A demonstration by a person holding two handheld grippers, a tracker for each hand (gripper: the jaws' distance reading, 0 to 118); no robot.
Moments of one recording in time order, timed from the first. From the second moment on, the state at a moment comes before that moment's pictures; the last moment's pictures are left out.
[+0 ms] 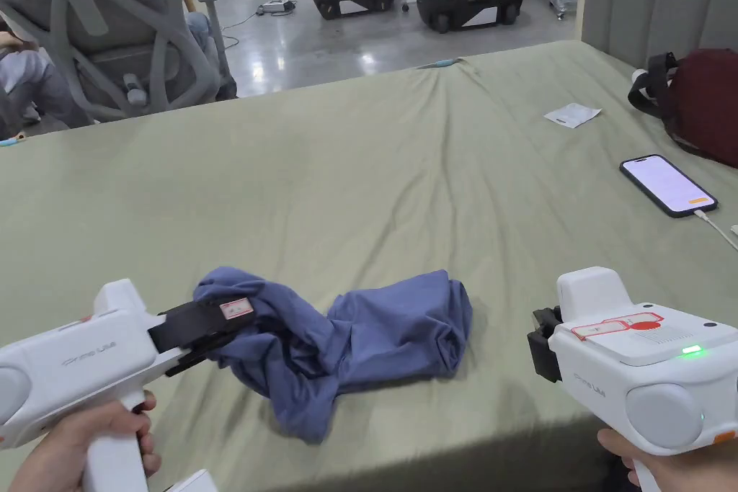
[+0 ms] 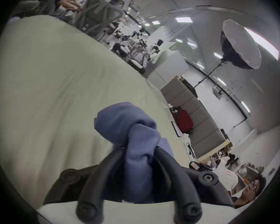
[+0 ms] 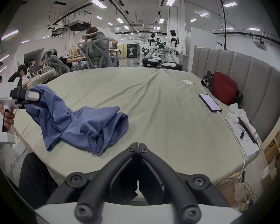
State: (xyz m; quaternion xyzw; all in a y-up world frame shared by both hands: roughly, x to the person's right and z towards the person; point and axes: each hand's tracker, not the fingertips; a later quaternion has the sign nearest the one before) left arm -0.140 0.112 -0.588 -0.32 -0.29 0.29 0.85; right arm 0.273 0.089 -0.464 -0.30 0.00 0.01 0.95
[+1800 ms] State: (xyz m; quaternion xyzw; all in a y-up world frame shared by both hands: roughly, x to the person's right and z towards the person) left arm 0.078 0.052 -0.666 -0.45 -0.39 0.15 0.79; right arm 0.316 0.085 -0.453 -0.30 -0.03 -0.02 0.95
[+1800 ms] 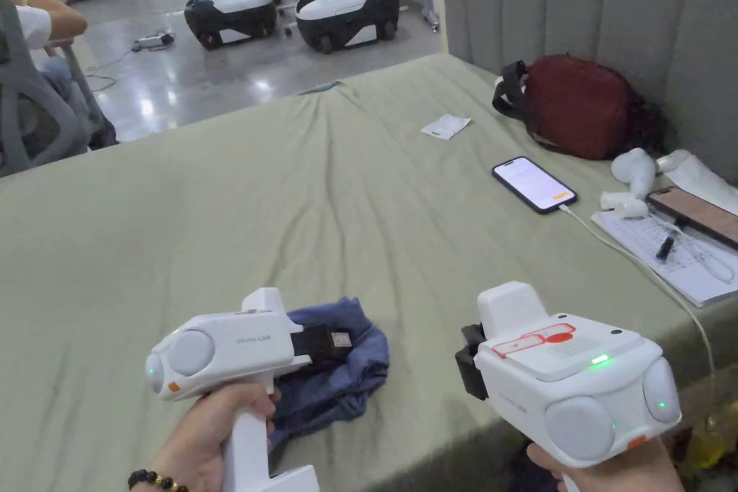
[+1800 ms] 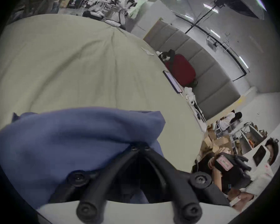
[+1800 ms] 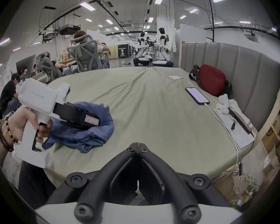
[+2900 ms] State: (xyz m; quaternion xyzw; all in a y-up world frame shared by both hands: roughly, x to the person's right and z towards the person) left arm -0.013 0.021 -0.656 -0.41 -0.30 0.30 0.80; right arm 0.264 0.023 -0.593 -0.36 0.12 -0.13 0.91
